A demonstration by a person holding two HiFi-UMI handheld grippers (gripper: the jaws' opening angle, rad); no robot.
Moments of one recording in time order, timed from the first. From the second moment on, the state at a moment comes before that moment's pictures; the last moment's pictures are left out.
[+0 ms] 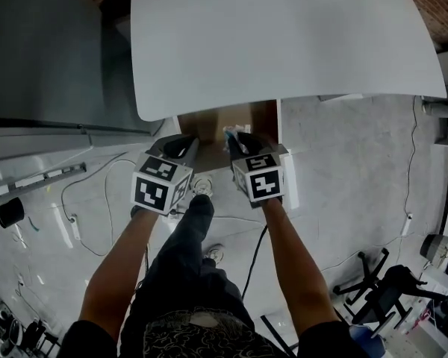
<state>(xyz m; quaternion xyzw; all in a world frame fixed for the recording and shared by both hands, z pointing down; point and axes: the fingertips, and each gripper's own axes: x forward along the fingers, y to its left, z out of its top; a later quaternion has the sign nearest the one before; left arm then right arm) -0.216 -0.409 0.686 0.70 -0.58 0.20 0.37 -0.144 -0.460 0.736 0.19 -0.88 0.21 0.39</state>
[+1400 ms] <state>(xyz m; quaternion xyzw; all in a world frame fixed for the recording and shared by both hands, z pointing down) -0.177 -0.470 0.530 0.76 -0.57 0.18 0.26 -0.096 -0.521 0.535 0.31 -0.90 0.17 0.26</state>
